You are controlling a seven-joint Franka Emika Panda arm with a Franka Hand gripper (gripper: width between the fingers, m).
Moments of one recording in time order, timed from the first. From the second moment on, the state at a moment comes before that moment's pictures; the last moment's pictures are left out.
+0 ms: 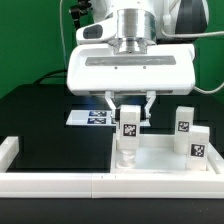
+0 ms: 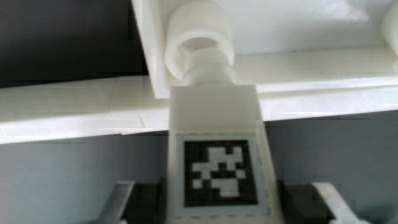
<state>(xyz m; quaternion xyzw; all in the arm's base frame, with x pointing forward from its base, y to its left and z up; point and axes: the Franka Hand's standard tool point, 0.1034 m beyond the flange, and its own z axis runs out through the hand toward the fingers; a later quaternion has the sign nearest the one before) 0.606 0.006 0.099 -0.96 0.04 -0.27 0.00</state>
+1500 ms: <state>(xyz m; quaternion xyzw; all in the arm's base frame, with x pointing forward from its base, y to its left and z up) 0.605 0.005 0.076 -0.96 0.05 -0.28 -0.01</state>
